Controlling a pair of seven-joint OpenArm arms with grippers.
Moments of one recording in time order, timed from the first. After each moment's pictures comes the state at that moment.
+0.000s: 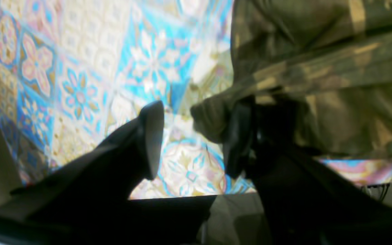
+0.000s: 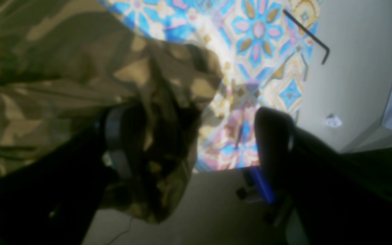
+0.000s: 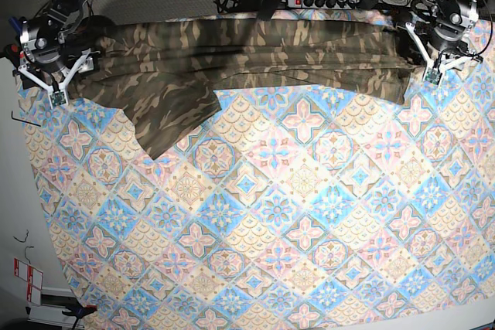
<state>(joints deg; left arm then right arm) 26.4 -5.4 -41.1 102.6 19.8 -43.8 33.1 -15.1 2.0 43.6 98.8 -23.6 43.2 -39.0</state>
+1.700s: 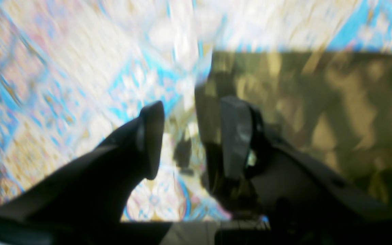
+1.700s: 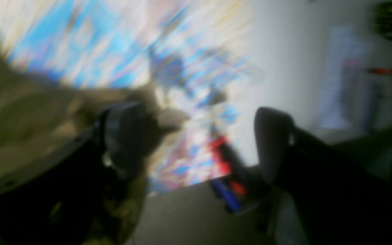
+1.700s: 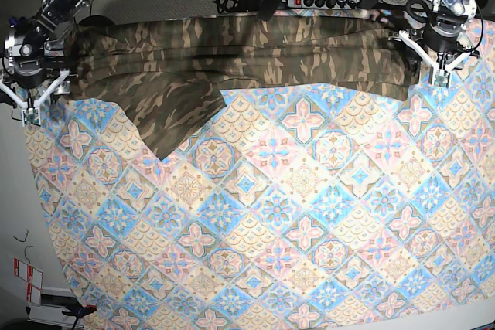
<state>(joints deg) 26.2 -1.3 -44.0 105.5 4.6 -42.7 34.6 -10.1 0.3 49.4 105.7 -24.7 42.3 -38.6</state>
